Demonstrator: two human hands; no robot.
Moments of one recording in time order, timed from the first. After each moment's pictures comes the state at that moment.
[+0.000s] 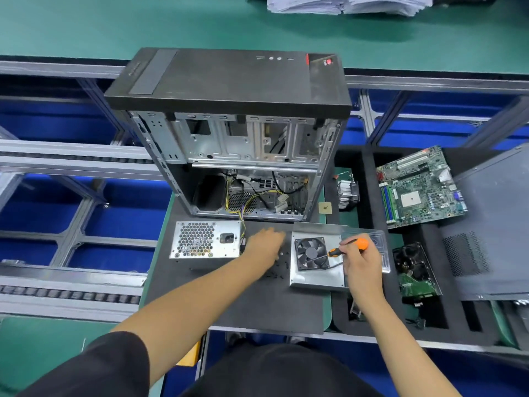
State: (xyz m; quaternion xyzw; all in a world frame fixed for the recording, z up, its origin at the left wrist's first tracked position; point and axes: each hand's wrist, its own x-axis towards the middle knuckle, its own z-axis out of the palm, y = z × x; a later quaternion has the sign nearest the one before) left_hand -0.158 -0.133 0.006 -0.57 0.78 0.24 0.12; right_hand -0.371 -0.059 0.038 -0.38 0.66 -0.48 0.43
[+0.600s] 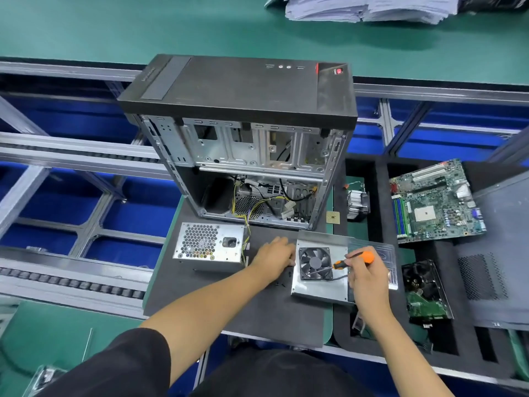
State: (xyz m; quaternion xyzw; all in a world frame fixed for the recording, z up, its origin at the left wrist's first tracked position) left_hand -0.170 -0.128 -0.030 -0.56 0.79 0.25 0.04; right_hand -0.385 -0.062 0.029 -0.40 0.65 -0.46 0.46
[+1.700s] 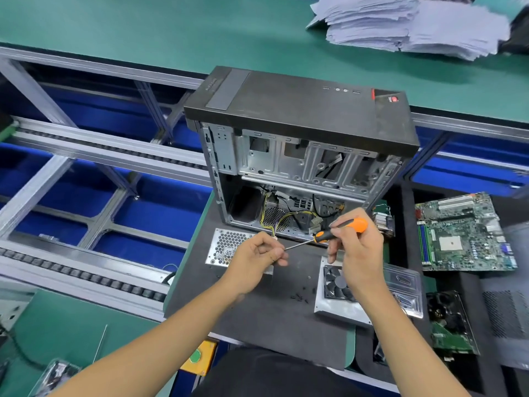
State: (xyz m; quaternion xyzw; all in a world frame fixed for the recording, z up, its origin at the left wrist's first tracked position) left_hand -0.064 -0.082 0.057 -0.48 0.38 0.61 -0.49; right_hand -0.264 -0.115 0.136 -0.48 0.47 -0.55 0.50
